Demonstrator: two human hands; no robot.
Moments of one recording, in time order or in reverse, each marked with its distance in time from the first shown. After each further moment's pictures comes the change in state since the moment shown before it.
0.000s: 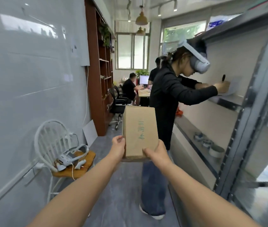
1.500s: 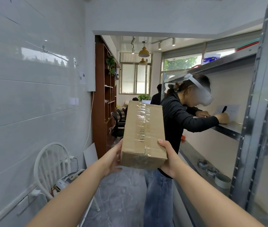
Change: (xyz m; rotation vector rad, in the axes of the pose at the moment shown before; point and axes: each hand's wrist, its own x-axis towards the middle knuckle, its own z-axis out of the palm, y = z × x) left_hand -0.002 0.079 -0.039 -0.058 -0.393 -0.171; right_hand 0.023 -0.071 -0.042 0.726 -0.365 0.106
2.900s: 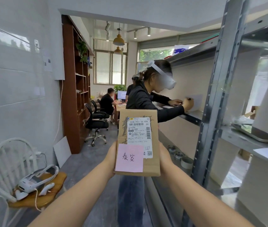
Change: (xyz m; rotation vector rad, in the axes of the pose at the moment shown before) left_hand 0.029 -0.032 0.120 -0.455 -0.228 -0.033; right_hand -0.018 0.006 -0.093 -0.190 0.498 -0.050
